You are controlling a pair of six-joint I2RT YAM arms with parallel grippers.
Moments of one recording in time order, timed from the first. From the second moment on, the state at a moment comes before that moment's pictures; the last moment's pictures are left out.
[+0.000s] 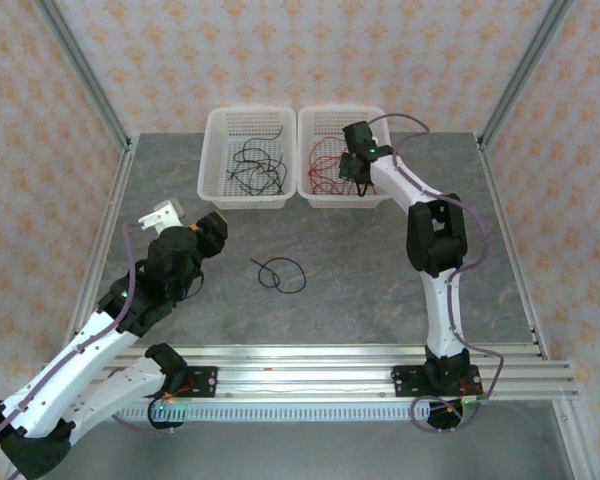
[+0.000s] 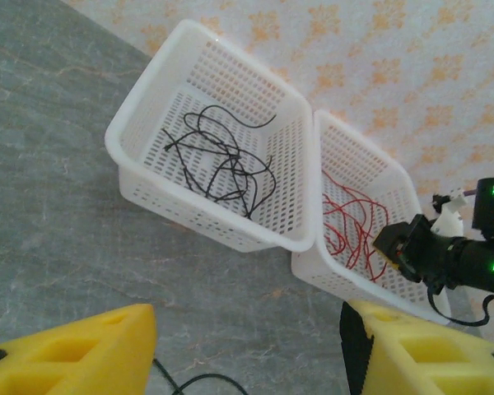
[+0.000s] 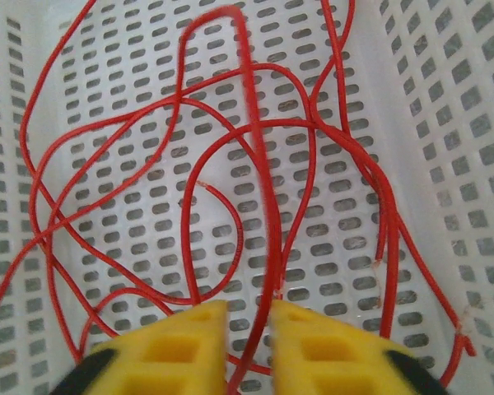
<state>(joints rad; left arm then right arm) -0.59 0.75 0.84 -0.53 -0.52 -0.86 0.33 2.24 1.93 -0.63 0.14 0.54</state>
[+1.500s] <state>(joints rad) -0.59 1.39 0.71 -0.43 -0.30 -0.99 0.53 1.43 1.14 -0.47 0.20 0.62</state>
